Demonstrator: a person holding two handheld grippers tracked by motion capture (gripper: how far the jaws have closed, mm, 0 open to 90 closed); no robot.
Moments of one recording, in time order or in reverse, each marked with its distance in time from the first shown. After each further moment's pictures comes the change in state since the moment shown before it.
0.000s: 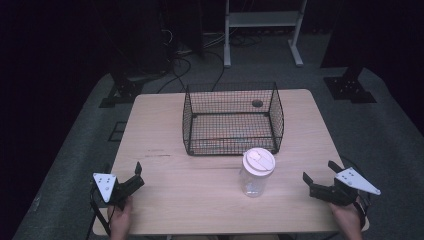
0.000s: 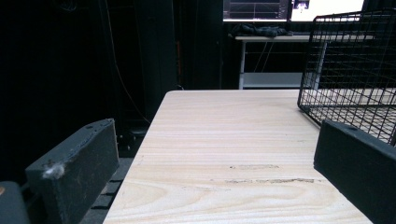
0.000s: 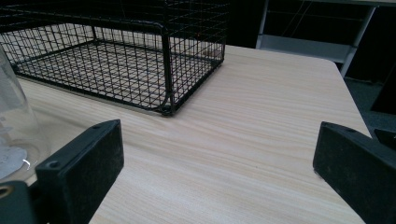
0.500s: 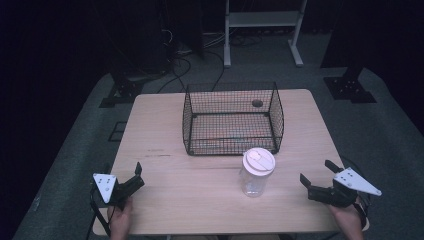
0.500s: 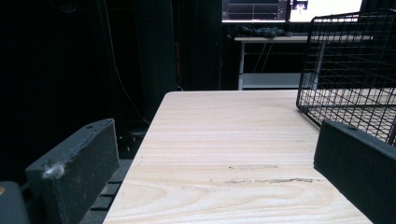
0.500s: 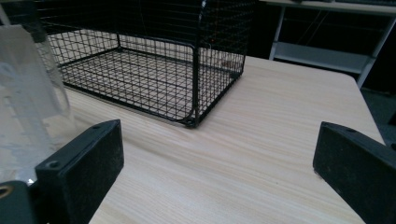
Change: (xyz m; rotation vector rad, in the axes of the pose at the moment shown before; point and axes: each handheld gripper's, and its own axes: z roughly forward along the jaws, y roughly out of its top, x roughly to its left) left arm 0.000 0.000 -0.001 -0.008 -0.004 0.000; right arm 0.015 0.017 -0.011 -0.019 0.058 -0.042
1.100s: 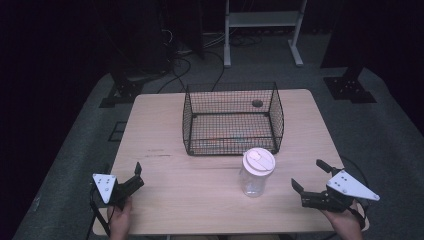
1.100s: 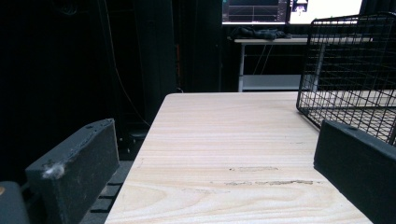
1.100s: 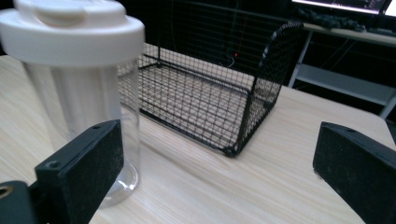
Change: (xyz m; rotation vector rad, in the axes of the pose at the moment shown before) left arm 0.001 0.000 0.000 -0.005 0.004 -0.003; right arm 0.036 0.033 -0.014 -0.037 0.101 -0.091
